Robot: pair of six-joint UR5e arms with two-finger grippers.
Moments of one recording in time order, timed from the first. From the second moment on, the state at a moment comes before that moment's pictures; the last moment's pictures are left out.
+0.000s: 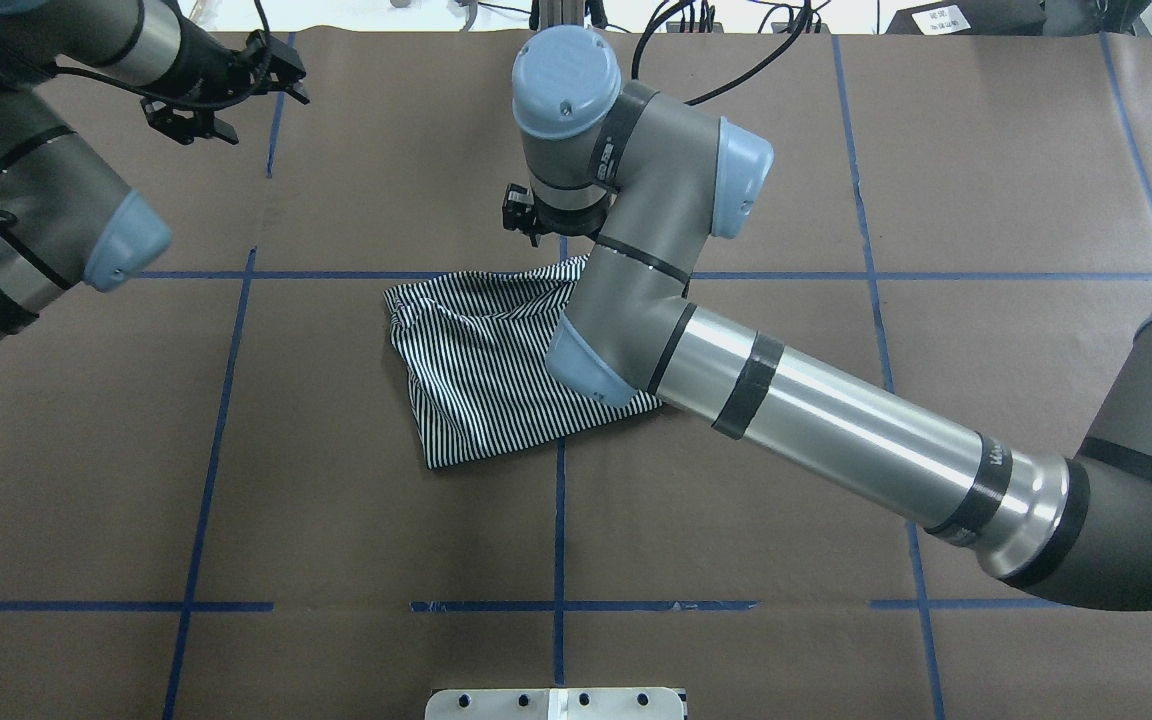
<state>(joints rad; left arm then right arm) -1.04 -2.13 -1.45 -2.08 -2.09 -1.33 0.62 -0.56 1.21 -1.55 1.83 1.27</state>
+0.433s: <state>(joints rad) -1.13 -2.07 -1.47 -2.07 -2.15 -1.23 0.55 -0.55 1.17 -1.58 1.74 1.11</state>
